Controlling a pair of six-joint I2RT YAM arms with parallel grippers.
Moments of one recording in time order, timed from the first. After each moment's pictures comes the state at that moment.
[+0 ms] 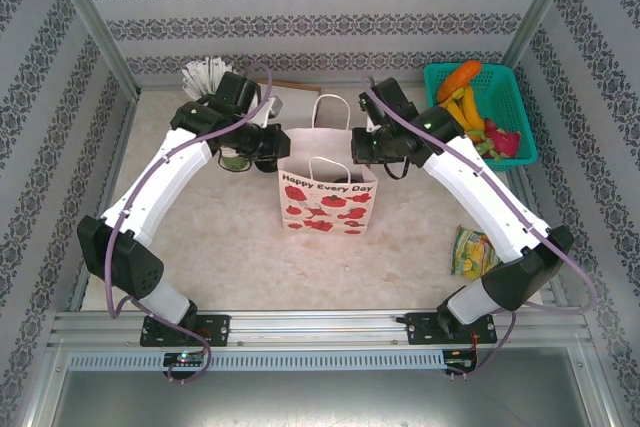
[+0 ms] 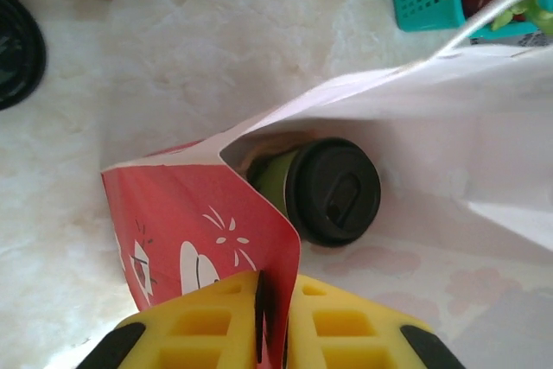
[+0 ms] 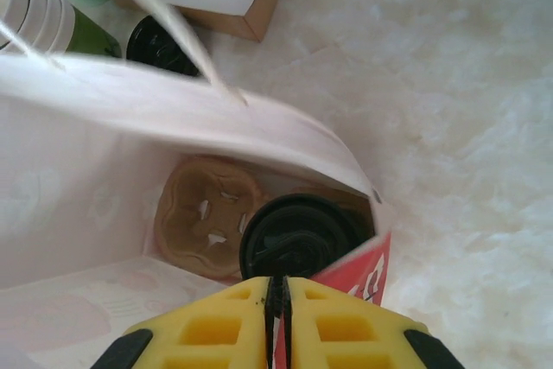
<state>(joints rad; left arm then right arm) -0.40 1.59 1.65 -1.02 0.44 -0.42 0.58 1.52 1.70 -1.15 0.02 0.50</state>
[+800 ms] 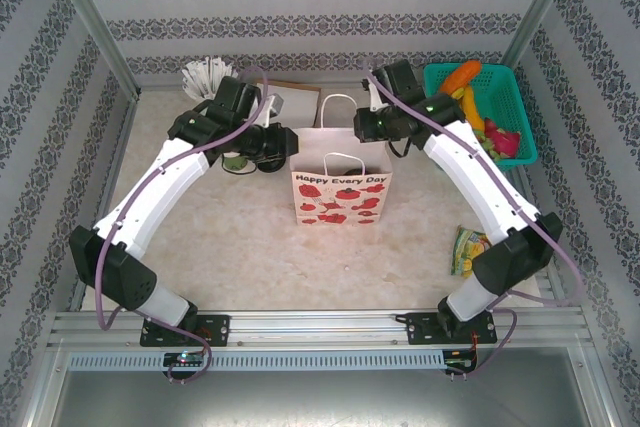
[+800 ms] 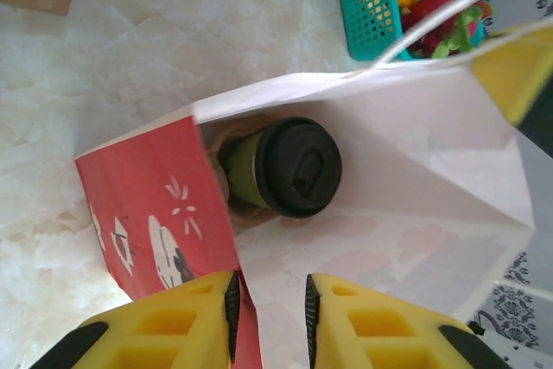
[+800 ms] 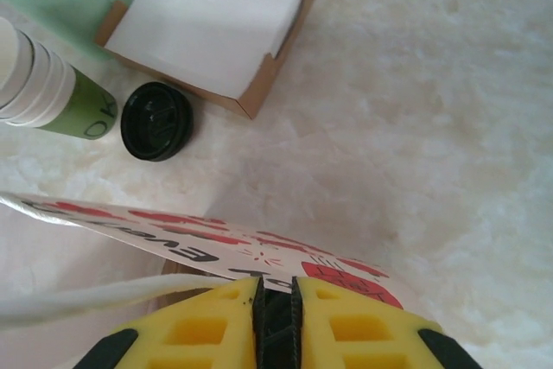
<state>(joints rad) -0.43 1.52 1.58 -0.90 0.45 -0.54 0.47 1.62 1.75 -0.99 -0.06 0.30</state>
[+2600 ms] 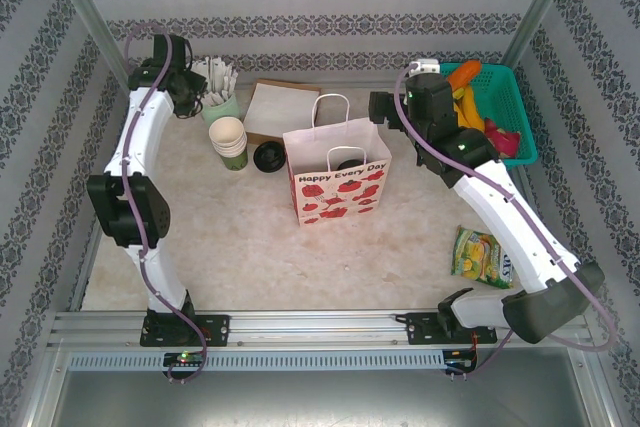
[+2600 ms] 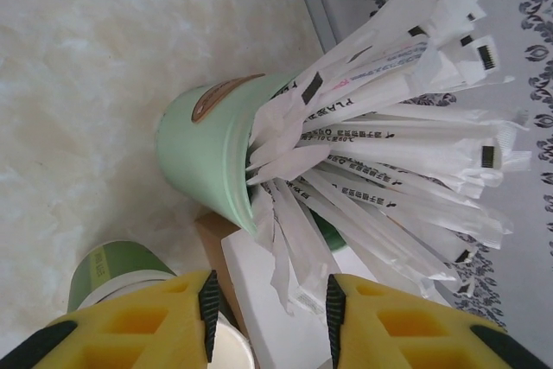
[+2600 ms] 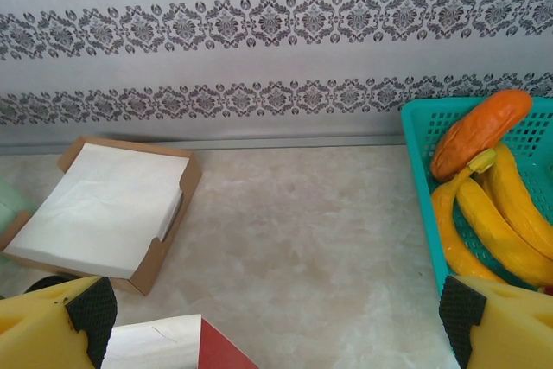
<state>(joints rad) 0.04 1.93 1.97 -0.94 -0.02 -1.18 0.46 1.32 1.45 -0.60 0.36 0.27</state>
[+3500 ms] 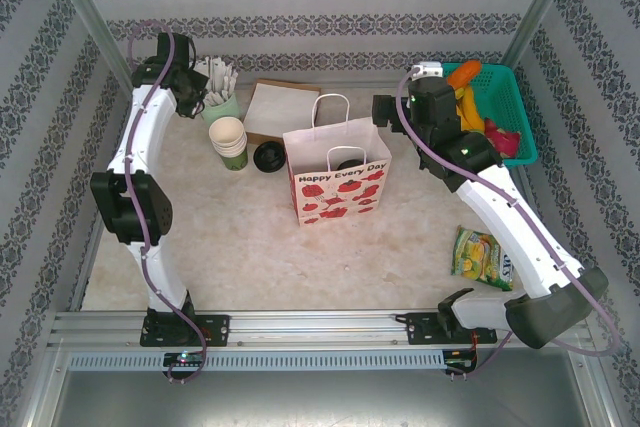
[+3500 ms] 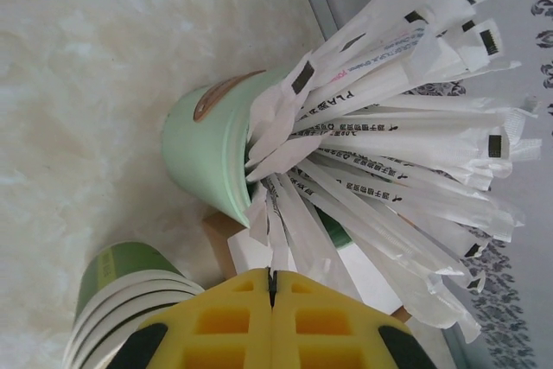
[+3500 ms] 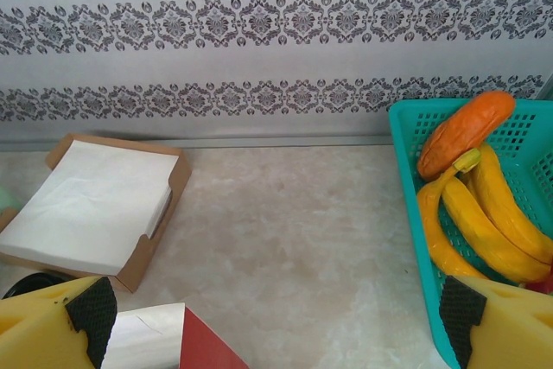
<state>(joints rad) 0.03 1.94 2.01 -0.98 -0.05 -1.13 0.46 1.29 1.43 -0.60 0.38 0.26</state>
